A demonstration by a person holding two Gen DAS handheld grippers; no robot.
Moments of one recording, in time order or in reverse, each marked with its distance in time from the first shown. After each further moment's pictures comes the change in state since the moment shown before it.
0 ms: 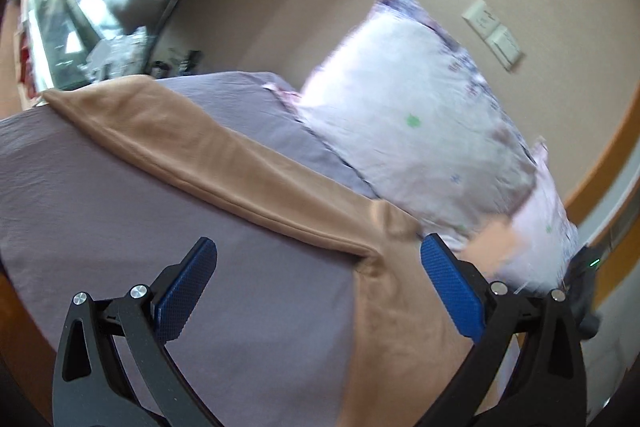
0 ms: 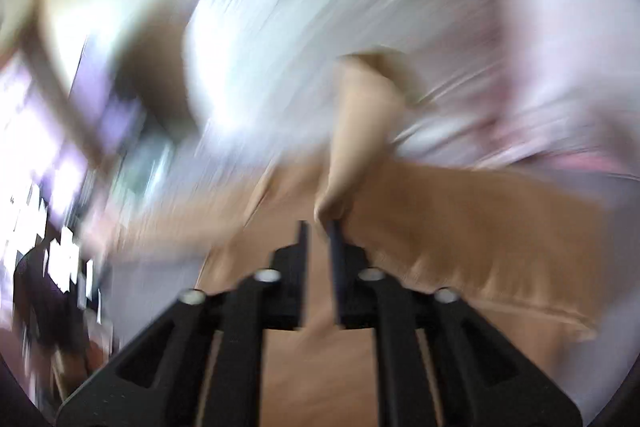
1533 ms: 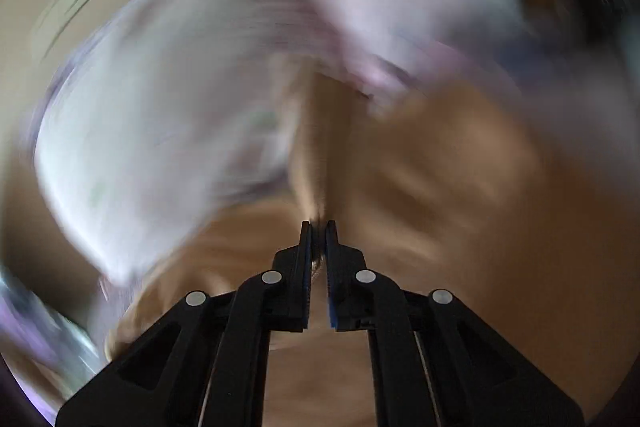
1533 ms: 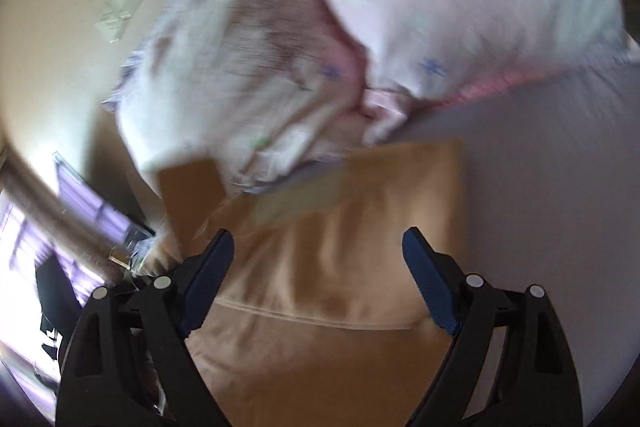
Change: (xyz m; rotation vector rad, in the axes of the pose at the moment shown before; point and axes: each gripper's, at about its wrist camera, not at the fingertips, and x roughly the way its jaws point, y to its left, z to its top) left arm 0.142 -0.312 -0.232 1.512 0.213 0.034; right arm -0.091 -0.196 -0.065 0.552 -0.273 -0.017
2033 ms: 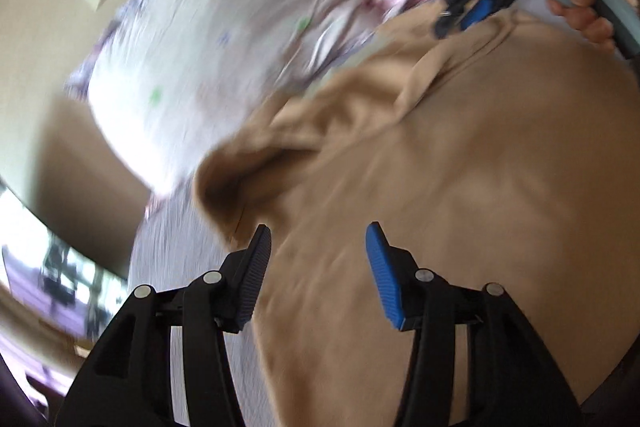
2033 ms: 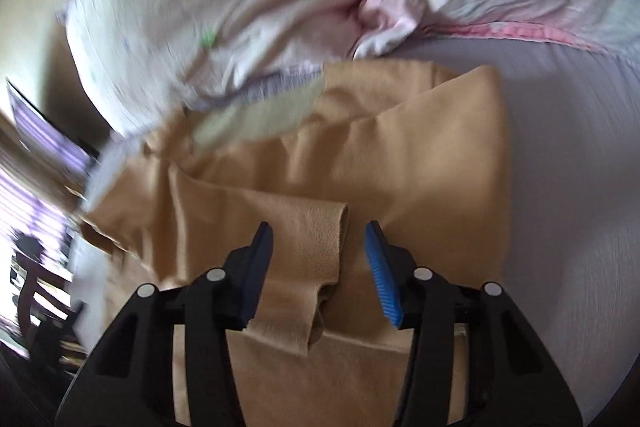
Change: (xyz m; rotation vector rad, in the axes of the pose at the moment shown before) left arm -0.056 0.047 -0.119 -0.159 0.152 0.096; right arm 0.091 0.033 -0.024 -0.248 0.206 -0.186
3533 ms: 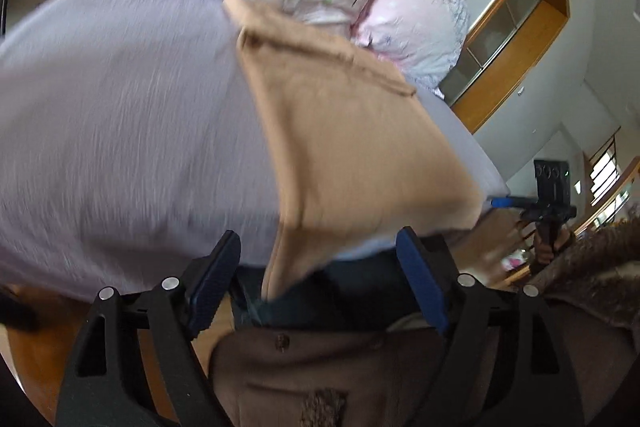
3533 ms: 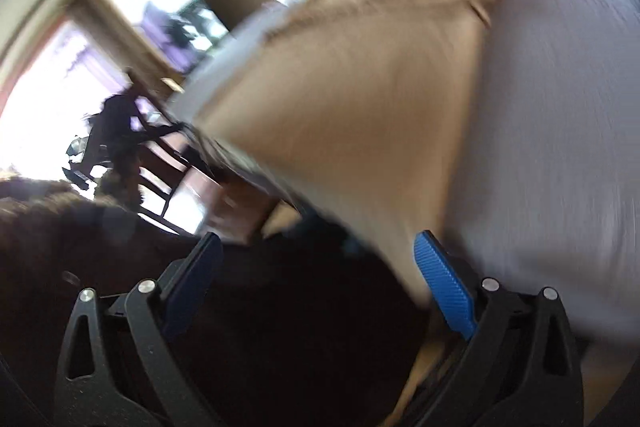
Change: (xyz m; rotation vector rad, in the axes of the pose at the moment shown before) left arm -0.082 0.103 -0.217 -0.681 -0.046 -0.831; right arm -0.170 -0.054 -0.272 -0.198 0.142 0.328
